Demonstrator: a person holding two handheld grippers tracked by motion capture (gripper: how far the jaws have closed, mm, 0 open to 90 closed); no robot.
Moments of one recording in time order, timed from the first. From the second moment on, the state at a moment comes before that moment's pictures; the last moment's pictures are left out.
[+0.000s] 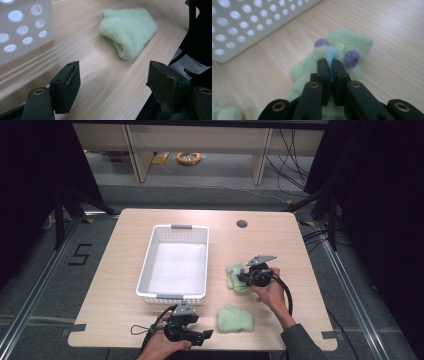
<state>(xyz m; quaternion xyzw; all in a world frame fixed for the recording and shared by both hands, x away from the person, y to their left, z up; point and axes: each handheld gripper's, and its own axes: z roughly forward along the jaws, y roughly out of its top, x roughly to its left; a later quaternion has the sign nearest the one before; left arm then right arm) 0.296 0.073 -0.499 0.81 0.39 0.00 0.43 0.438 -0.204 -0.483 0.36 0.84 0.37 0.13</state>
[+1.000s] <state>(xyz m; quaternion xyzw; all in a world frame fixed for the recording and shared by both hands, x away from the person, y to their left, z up) 0.282 0.056 -0.487 0.81 0.36 0.01 0.46 0.322 -0.204 -0.455 0.37 0.81 0.46 0.07</state>
